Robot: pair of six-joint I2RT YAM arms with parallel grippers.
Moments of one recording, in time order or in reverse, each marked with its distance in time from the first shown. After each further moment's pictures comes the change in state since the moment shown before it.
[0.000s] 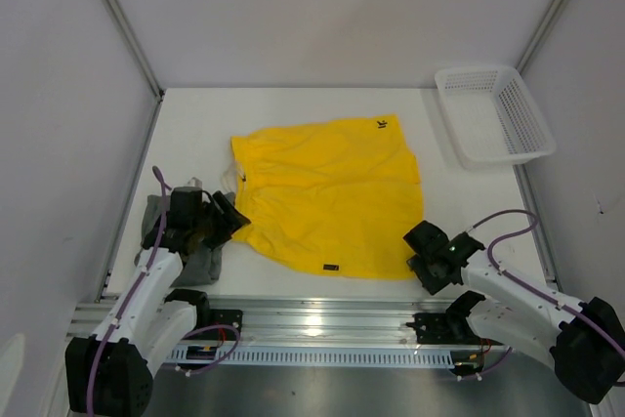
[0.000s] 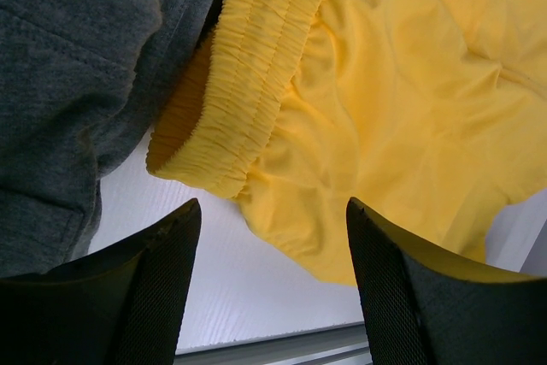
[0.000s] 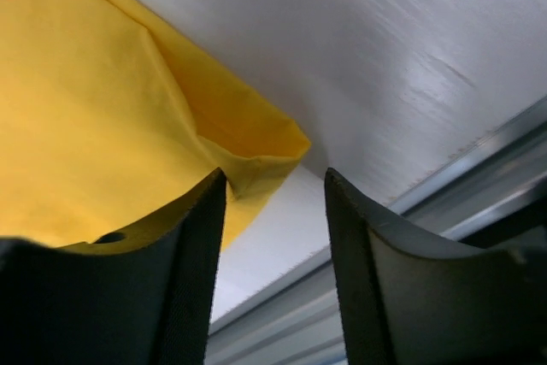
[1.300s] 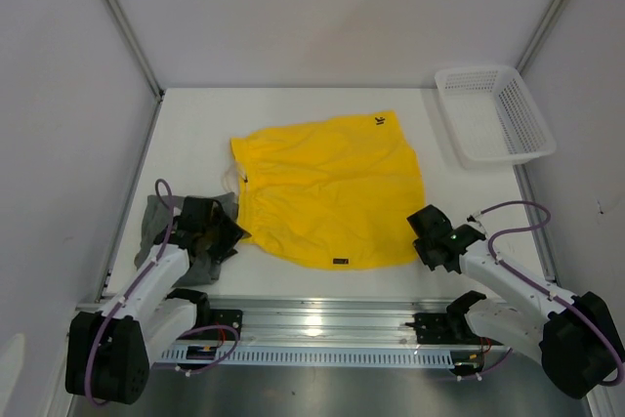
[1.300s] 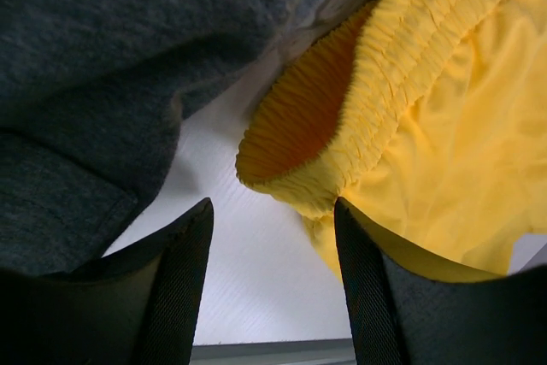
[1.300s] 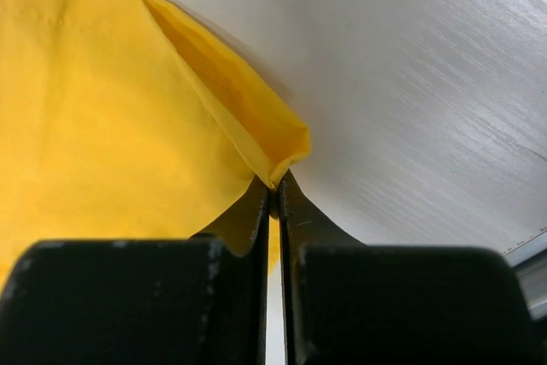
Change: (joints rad) left arm -0.046 0.088 -0.085 0.018 -0.071 -0.235; right arm -0.126 0.066 0.047 0.163 0.137 -0.021
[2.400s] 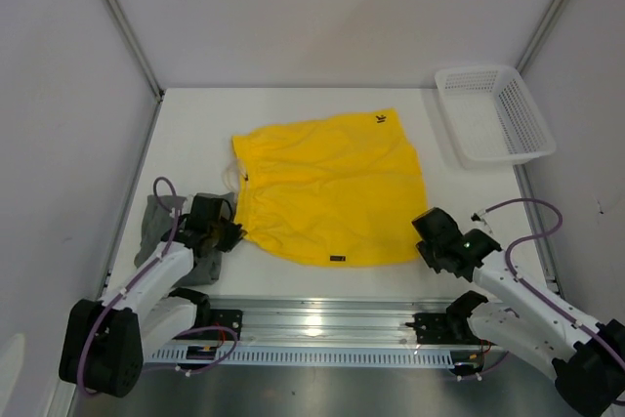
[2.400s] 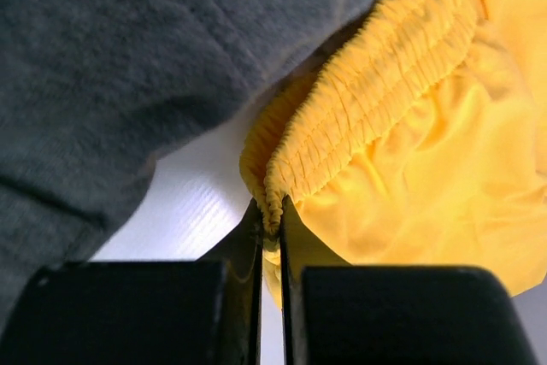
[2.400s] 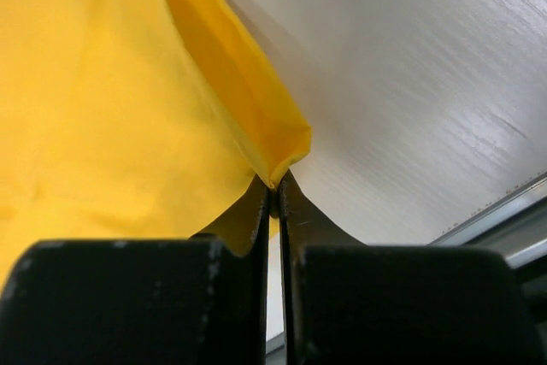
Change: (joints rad) left arm -0.089 0.074 -0.027 0.169 -0.169 -0.211; right arm 0.045 -0.130 0.040 -0.126 -0.002 -0.025
